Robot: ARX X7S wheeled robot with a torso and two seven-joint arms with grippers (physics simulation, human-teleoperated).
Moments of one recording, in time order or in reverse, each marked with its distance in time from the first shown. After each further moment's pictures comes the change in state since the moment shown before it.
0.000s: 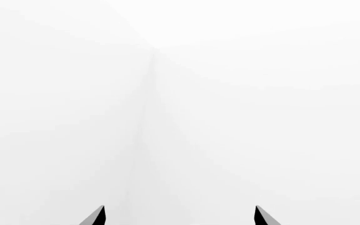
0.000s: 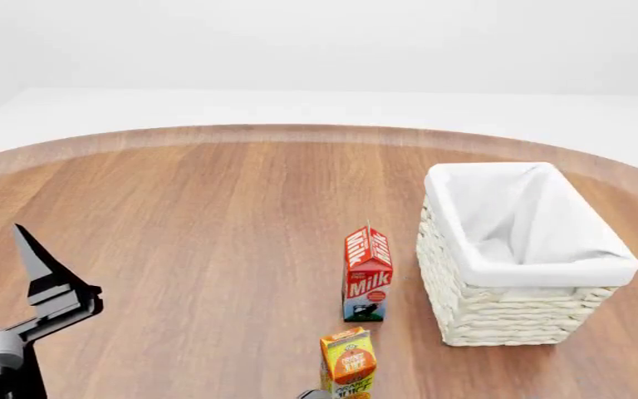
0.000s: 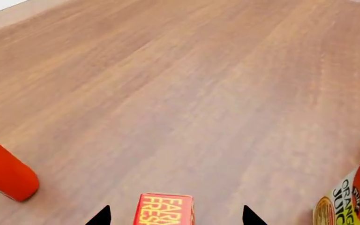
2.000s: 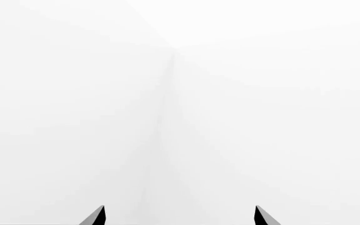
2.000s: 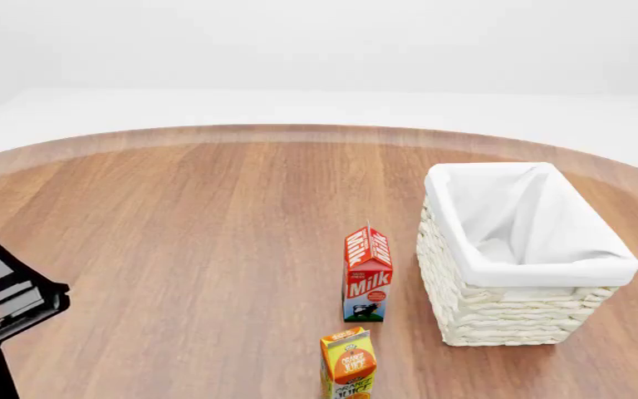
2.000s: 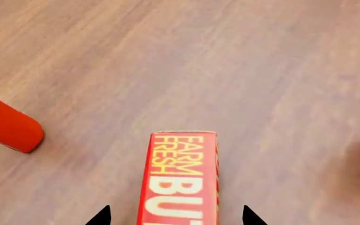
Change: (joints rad) left arm 0.012 -0.020 -0.061 -0.012 -0.050 0.009 -0.035; right arm -0.058 -0.035 -0.012 0.198 0.105 -0.039 -0.043
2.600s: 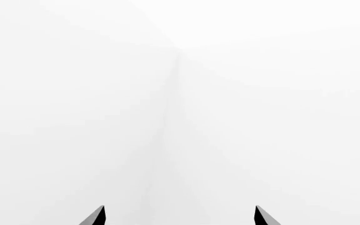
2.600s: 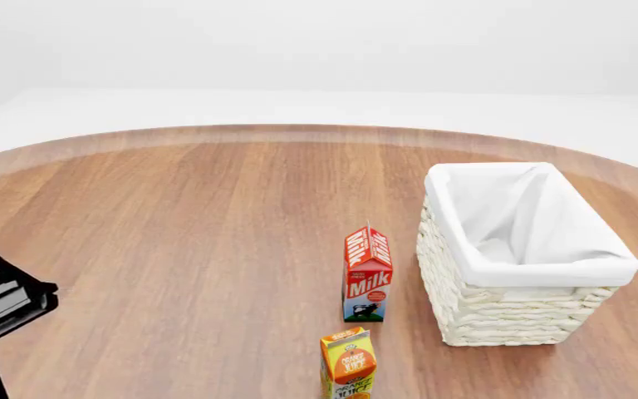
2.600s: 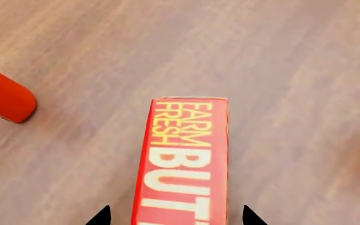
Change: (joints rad) left arm 0.007 -0.005 -0.021 0.006 -0.016 0.005 -0.010; right arm -0.003 -0.001 -0.028 0.079 0.020 0.009 -0.042
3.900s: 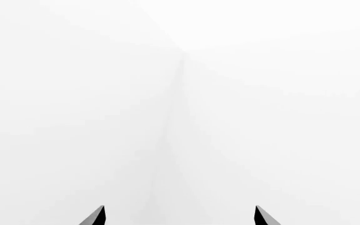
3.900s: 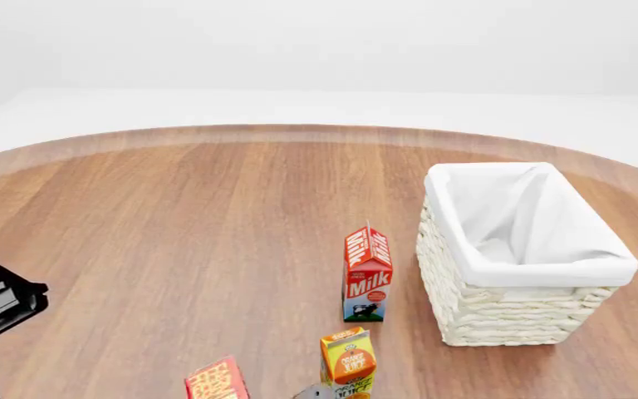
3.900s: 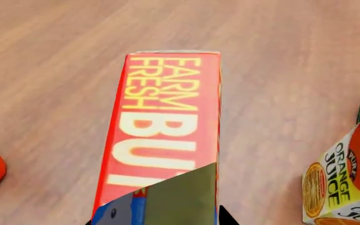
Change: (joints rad) left arm 0.012 -0.006 -0.017 0.012 -0.011 0.004 -0.011; right arm 0.089 0.044 0.023 -0.151 -0.031 -0.021 0.126
